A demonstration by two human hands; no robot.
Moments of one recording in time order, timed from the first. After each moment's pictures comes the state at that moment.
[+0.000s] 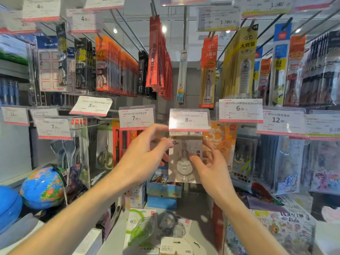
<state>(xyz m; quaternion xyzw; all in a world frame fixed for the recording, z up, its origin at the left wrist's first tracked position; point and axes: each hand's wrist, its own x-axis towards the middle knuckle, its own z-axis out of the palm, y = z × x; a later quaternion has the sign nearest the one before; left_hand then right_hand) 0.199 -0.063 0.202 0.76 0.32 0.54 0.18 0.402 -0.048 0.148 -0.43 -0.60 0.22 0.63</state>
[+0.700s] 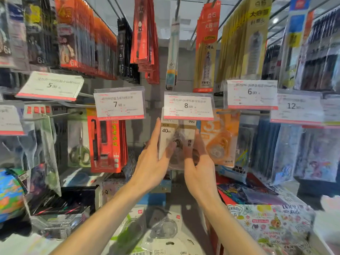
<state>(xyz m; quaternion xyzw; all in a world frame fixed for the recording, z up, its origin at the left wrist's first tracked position) 0.240 0.019 0.141 0.75 0.37 0.53 0.17 0.383 -0.009 0.117 -0.54 -0.57 0.09 0.62</state>
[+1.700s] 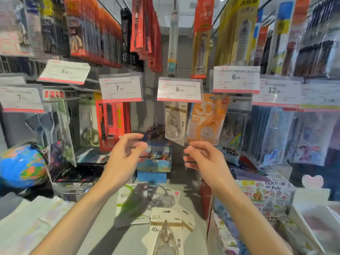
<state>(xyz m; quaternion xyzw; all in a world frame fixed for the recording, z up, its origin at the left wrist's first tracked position) 0.184 -0.030 0.109 0.65 0.40 0.58 0.29 0.422 -0.063 0.113 -0.47 -0.55 0.34 0.60</state>
